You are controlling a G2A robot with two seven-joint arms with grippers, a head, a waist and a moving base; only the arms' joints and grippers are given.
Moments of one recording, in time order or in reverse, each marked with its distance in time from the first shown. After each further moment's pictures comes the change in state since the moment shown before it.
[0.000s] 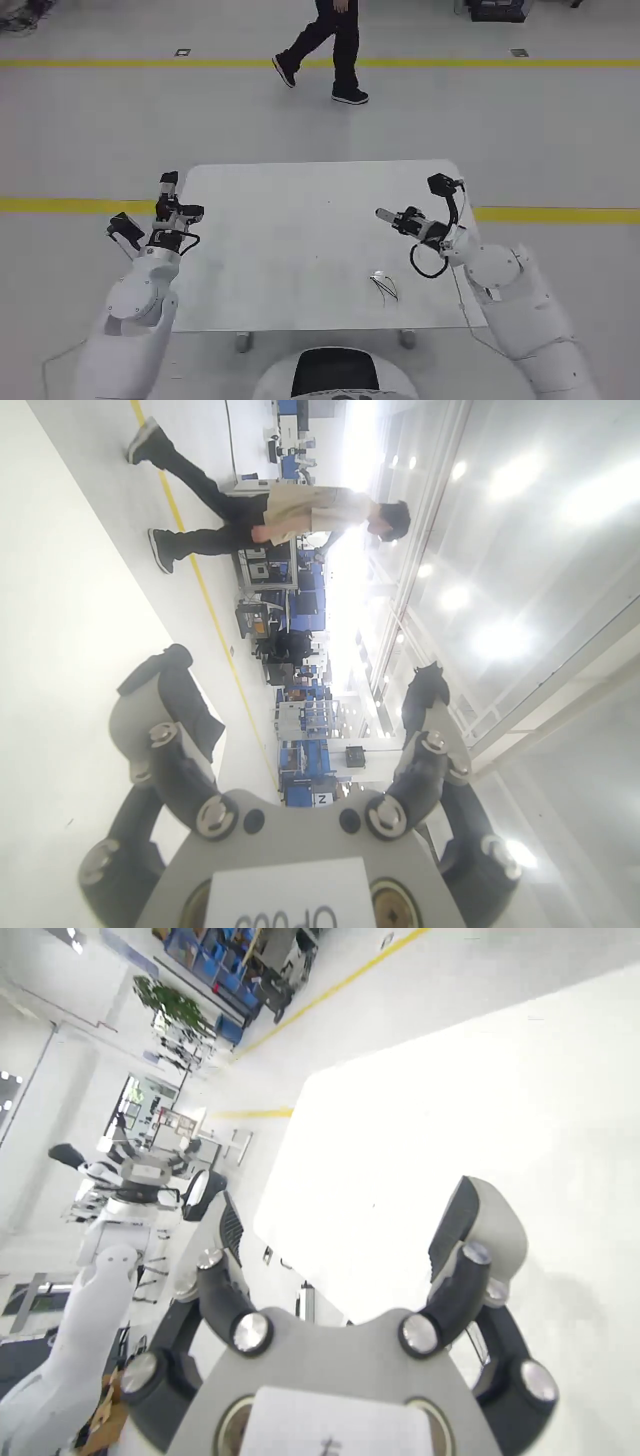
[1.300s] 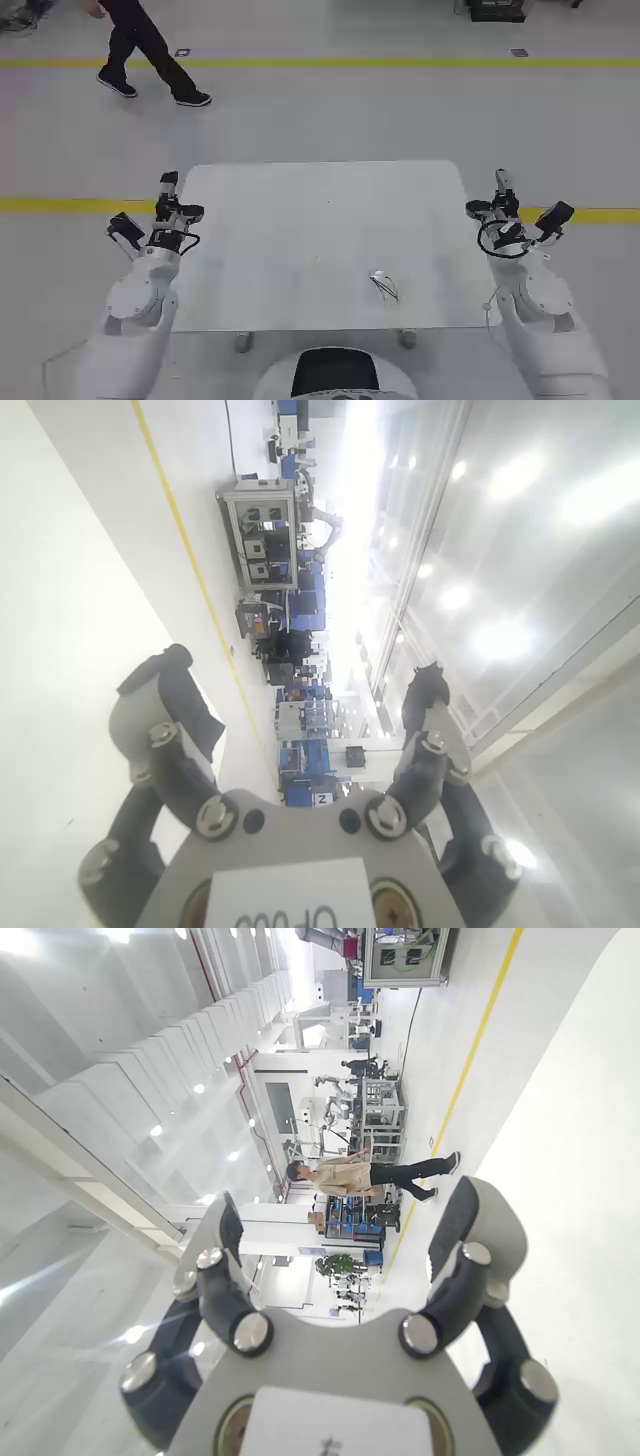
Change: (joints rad) left arm 0.000 0.000 0.000 0.000 0.000 0.000 0.000; right arm -0.230 -0.034 0.255 -0.079 0.755 0.040 -0.681
